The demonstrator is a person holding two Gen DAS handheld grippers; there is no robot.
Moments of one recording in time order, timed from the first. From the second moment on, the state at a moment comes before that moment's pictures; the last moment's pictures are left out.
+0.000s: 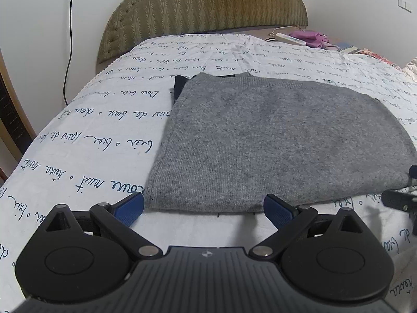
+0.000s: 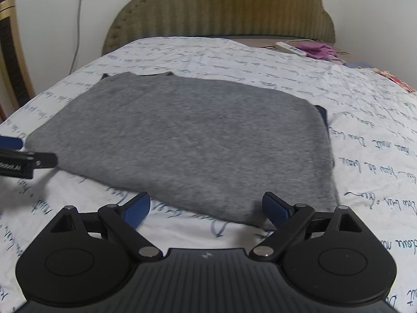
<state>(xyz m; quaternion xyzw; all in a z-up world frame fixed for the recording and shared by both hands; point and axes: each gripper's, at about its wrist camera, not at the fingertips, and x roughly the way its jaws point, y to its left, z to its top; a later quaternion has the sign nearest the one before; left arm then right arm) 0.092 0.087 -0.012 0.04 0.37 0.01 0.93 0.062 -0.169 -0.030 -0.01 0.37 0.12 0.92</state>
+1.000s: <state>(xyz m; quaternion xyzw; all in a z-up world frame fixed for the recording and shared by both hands) 0.092 0.088 0.000 0.06 0.37 0.03 0.93 0.043 -0.126 -0.019 -0.04 0.34 0.19 0.92</state>
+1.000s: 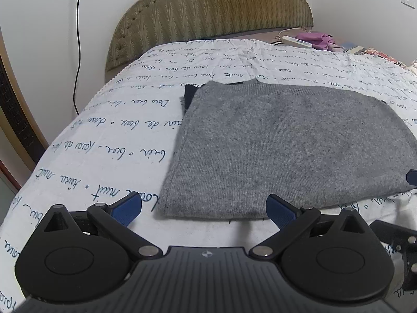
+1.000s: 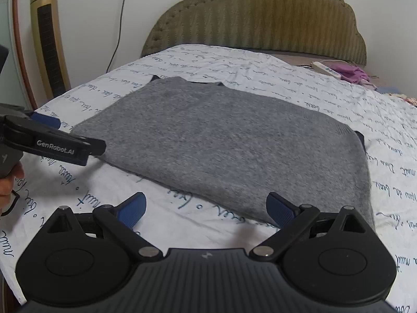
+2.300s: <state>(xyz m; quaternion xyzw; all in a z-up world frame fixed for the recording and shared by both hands) 0.287 0.183 -0.019 -0.14 0.46 -0.10 0.87 0.049 0.046 -0.049 -0.31 0.22 0.23 0.89</state>
